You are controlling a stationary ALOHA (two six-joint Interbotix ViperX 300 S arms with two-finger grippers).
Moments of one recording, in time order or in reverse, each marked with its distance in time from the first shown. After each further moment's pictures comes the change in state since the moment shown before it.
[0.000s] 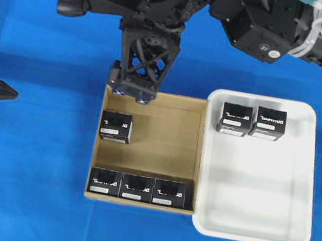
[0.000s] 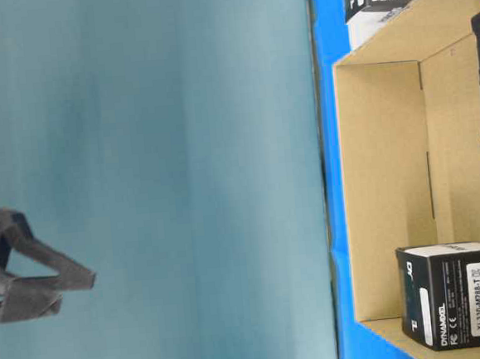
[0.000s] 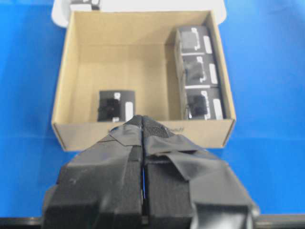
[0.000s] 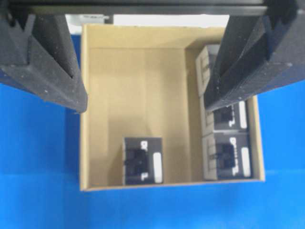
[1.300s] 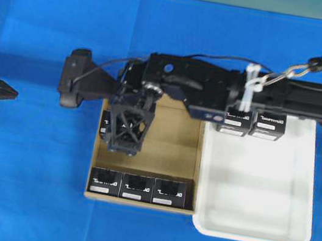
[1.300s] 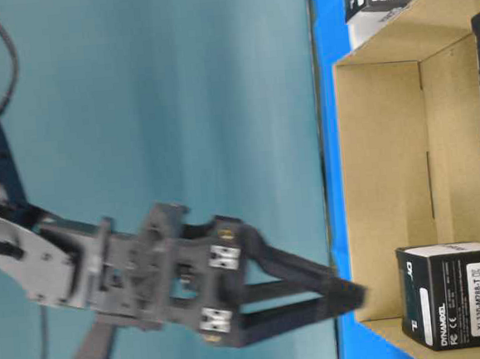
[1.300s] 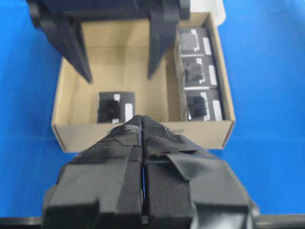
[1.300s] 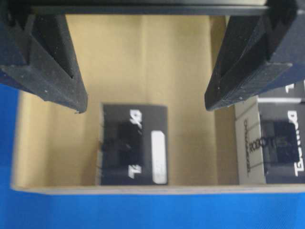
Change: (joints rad) left arm 0.000 -0.002 -0.003 0.002 0.000 0.000; right arm 0.092 0.077 0.463 -0.071 -0.439 -0.023
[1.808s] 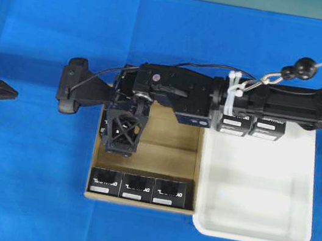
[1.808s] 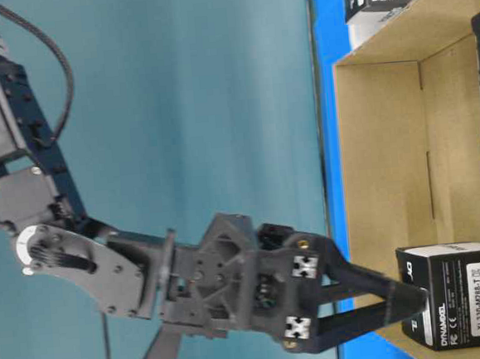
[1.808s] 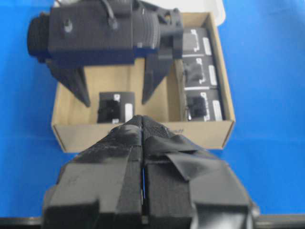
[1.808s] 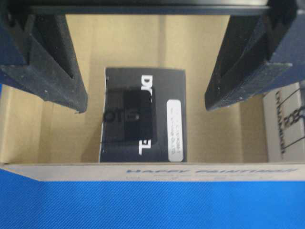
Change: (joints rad) left arm 0.000 0.000 0.000 0.000 0.000 0.000; right arm -0.003 0.069 0.000 -0.029 -0.058 0.000
